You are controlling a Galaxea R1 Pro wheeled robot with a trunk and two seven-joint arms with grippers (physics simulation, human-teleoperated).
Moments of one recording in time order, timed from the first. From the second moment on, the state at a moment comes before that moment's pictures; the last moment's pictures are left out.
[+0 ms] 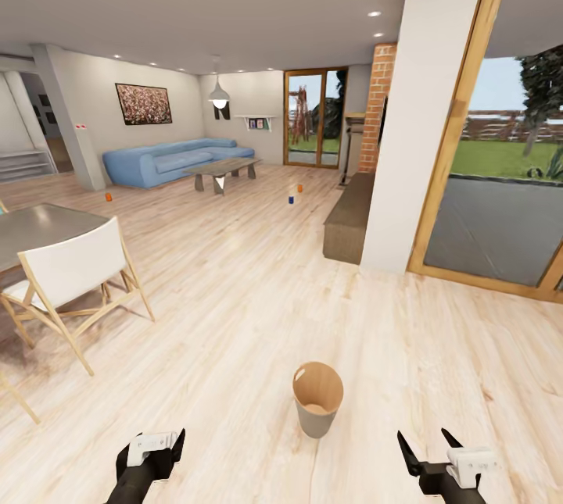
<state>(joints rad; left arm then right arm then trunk) -0.03 0.08 -0.01 -1.03 0.16 -0.12 -0.01 0.15 -0.07 -0.21 -1.28 -0.11 -0.26 0.32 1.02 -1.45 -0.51</state>
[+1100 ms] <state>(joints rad) -0.03 0.08 -0.02 -1.01 0.15 -0.12 0.00 0.15 -0.07 -0.20 -1.27 -0.10 -0.25 0.32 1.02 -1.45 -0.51</state>
